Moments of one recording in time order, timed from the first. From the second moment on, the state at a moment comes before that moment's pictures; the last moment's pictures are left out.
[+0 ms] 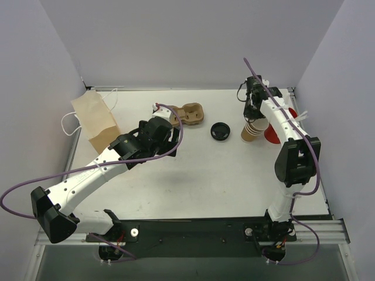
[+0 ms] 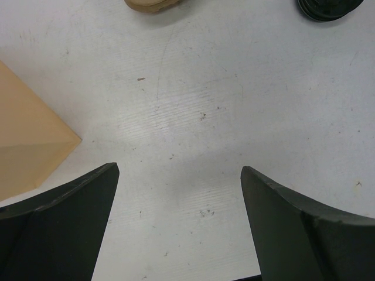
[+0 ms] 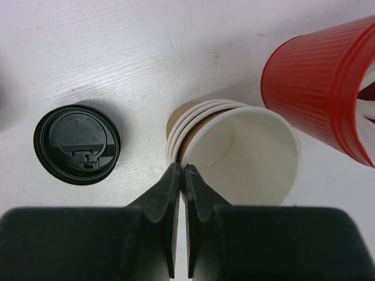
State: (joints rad) left arm -0.82 1.29 1.28 -0.78 -0.46 -0.42; right arm 0.18 1.88 1.69 -0.84 0.28 0.34
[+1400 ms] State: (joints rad) left arm -0.72 1.17 1.28 -0.80 -0.48 -0.46; right arm 0.71 1.74 1.73 -1.09 0.54 0.41
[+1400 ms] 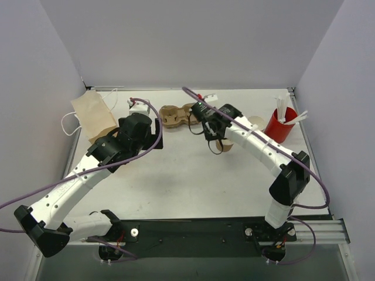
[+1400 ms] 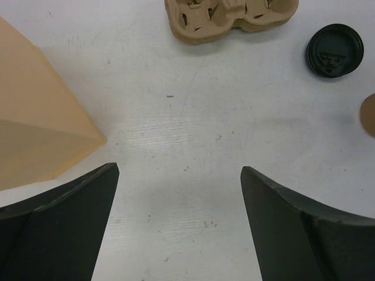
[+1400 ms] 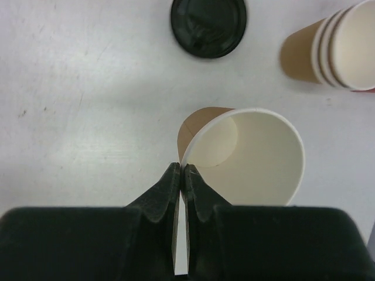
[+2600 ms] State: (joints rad) left arm -0.69 1.09 1.26 -0.83 -0.49 -0.50; right arm 0.97 1.85 1.59 -0.89 0.39 0.63
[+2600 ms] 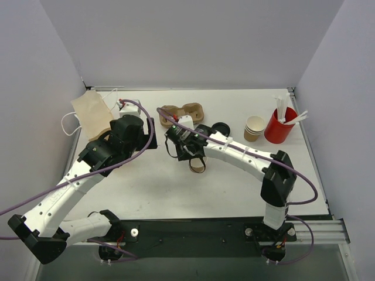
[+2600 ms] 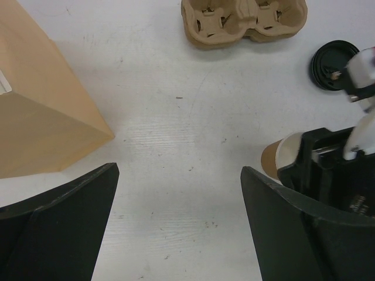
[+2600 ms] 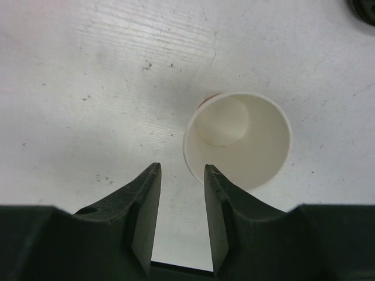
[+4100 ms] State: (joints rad) left arm -0.66 1.13 1.27 -0.83 -0.45 -0.49; right arm 0.32 2.06 1.60 -0.72 0.29 0.63
